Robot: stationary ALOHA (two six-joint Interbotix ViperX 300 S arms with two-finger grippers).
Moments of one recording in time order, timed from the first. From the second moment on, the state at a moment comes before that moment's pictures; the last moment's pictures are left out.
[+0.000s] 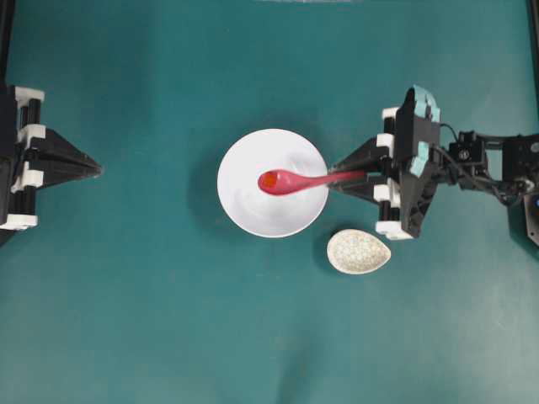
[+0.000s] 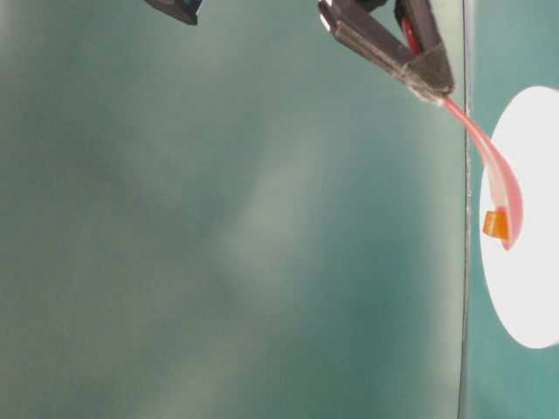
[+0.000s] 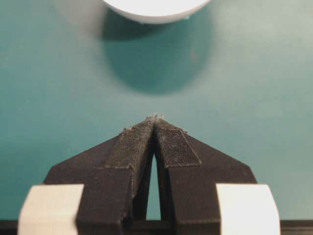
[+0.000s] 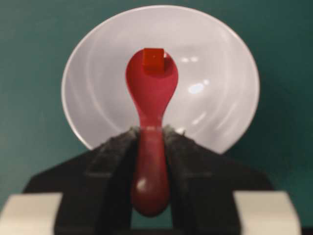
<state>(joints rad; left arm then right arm) 0.06 -0.94 1.16 0.01 0.27 0.04 -0.01 -0.24 0.96 0.23 -0.31 -0.08</state>
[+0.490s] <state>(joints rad) 0.06 -0.94 1.16 0.01 0.27 0.04 -0.01 -0.24 0.96 0.23 -0.37 -0.08</state>
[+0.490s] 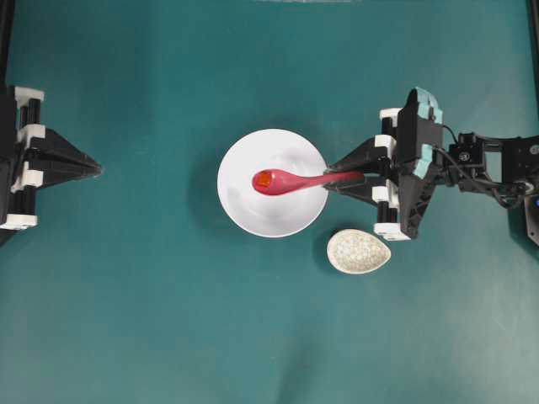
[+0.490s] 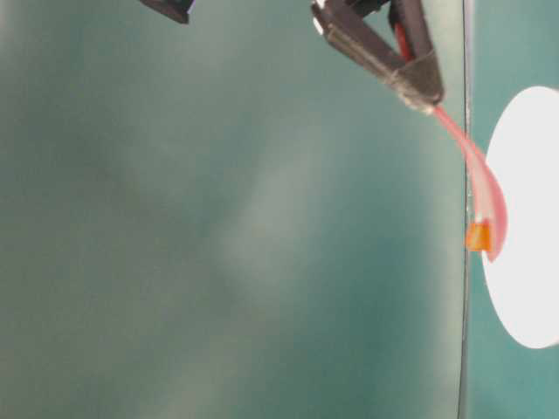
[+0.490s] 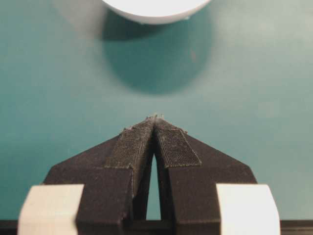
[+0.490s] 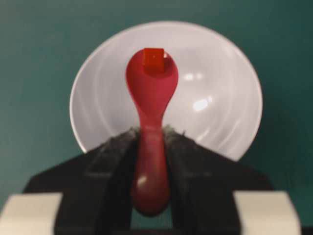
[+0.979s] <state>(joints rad) 0.06 -0.94 1.16 0.01 0.27 0.04 -0.01 -0.24 0.96 0.23 -0.38 -0.08</state>
